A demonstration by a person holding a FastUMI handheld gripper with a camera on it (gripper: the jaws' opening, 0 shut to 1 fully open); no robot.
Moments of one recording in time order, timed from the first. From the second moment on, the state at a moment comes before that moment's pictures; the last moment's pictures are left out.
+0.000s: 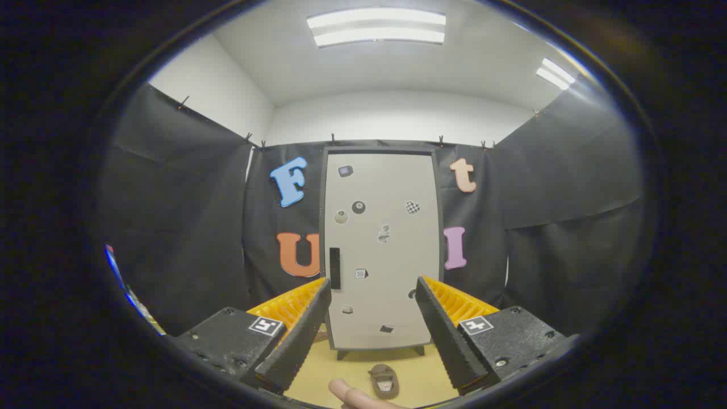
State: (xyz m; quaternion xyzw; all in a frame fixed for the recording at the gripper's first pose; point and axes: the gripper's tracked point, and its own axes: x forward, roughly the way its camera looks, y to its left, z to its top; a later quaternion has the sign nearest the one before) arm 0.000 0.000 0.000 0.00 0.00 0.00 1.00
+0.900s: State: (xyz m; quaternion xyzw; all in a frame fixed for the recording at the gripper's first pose) arm 0.000 0.000 0.008 -0.01 -0.01 -0.01 1.00
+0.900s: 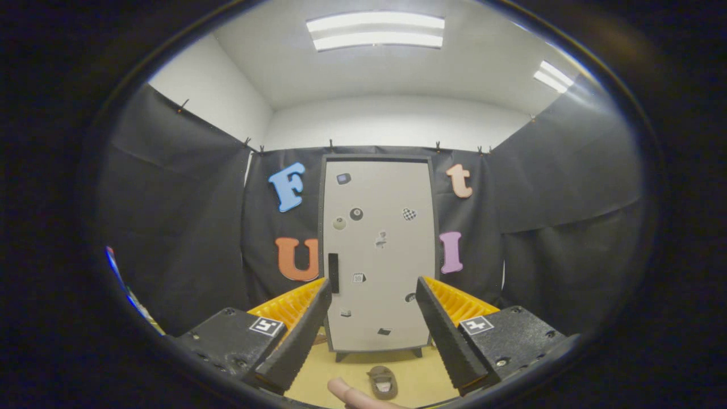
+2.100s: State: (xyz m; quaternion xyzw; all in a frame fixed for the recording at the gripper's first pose) arm 0.290 0.114 -0.099 -0.02 0.11 0.04 0.99
